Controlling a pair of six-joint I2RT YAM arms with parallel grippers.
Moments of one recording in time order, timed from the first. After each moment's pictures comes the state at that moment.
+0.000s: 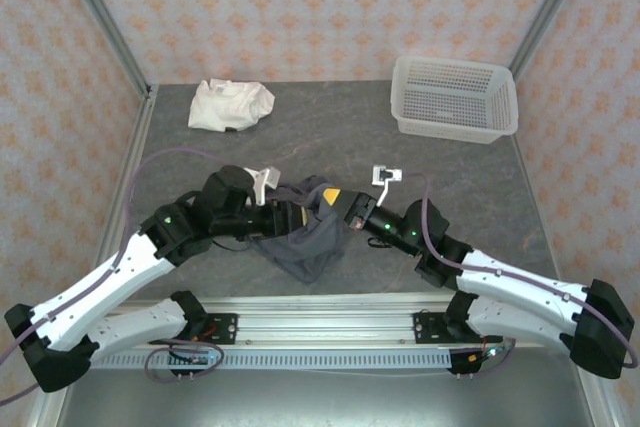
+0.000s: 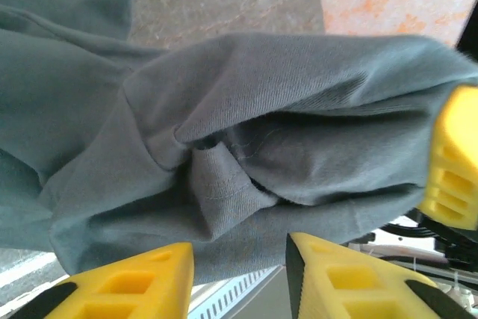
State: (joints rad) left arm -0.76 0.95 0.99 -0.71 0.28 -0.94; right arm 0.95 0.92 0.52 0.49 -0.09 1.11
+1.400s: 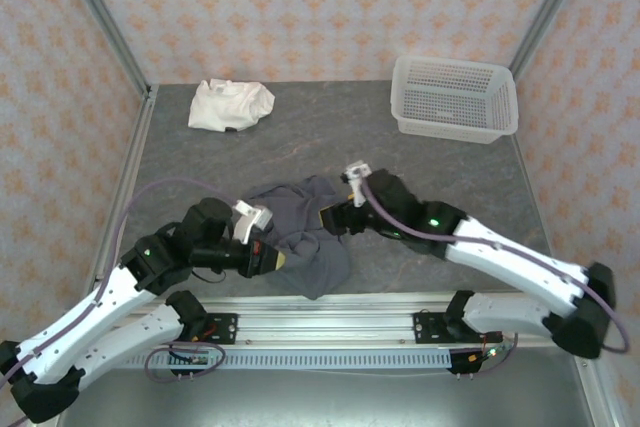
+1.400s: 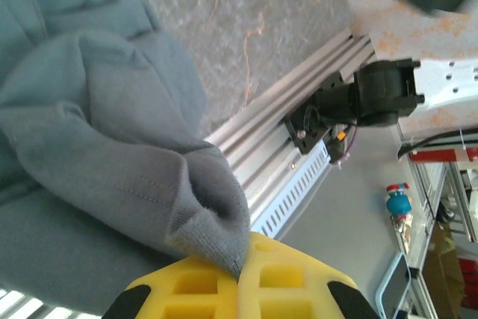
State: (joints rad) left arm -0.74 0.68 0.74 -0.81 0.47 -0.64; right arm 0.94 1.17 0.99 -0.54 0.05 0.39
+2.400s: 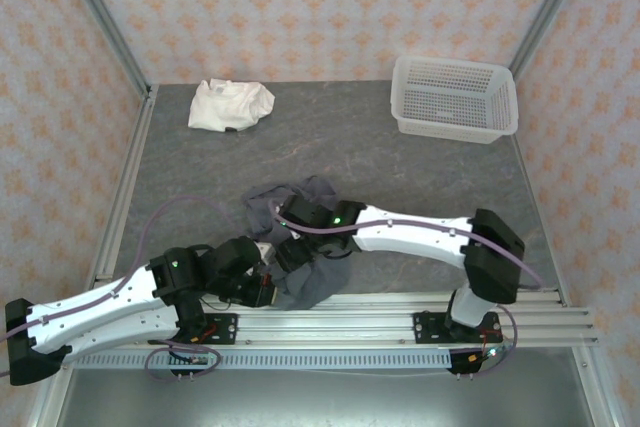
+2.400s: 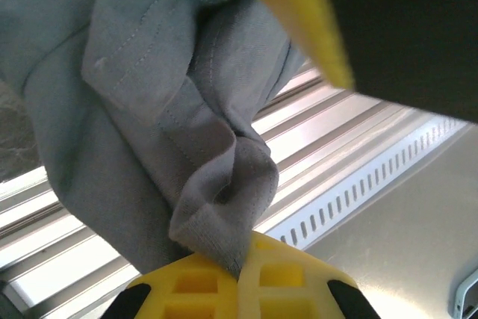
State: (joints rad) left arm -1.04 0.70 0.59 -0.92 0.21 -0.91; right arm 1.17 1.67 1.26 -0.69 -0.07 0.48
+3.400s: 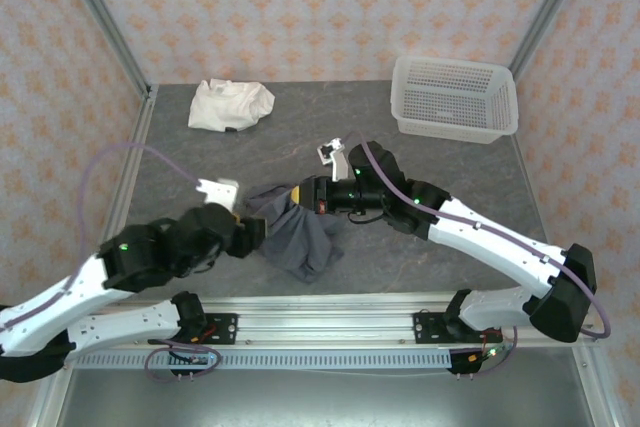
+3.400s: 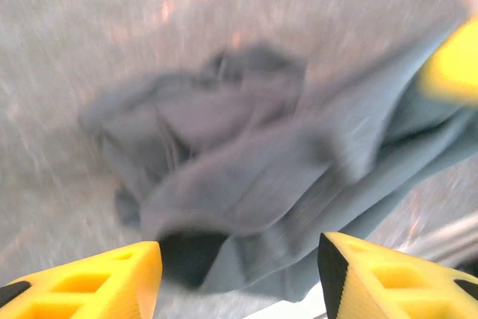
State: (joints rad) left arm -1.03 0.76 1.14 -1.09 -0.46 -0.68; right arm 0.91 1.26 1.12 -0.29 -0.37 0.84
